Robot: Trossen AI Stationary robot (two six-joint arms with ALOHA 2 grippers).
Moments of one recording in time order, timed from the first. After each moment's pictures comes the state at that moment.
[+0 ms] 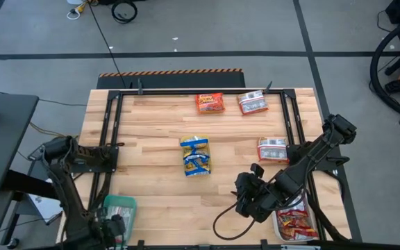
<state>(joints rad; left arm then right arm) -1.24 1.73 1.31 -1.01 0.09 -1.52 0.71 1.62 1.34 -0.90 0.58 1.08</state>
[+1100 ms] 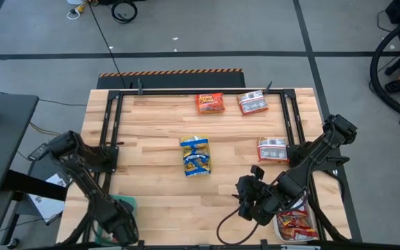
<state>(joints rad) -1.02 1.70 1.07 -0.79 0.48 -2.01 0.74 1.62 1.34 -0.88 0.59 1.04</state>
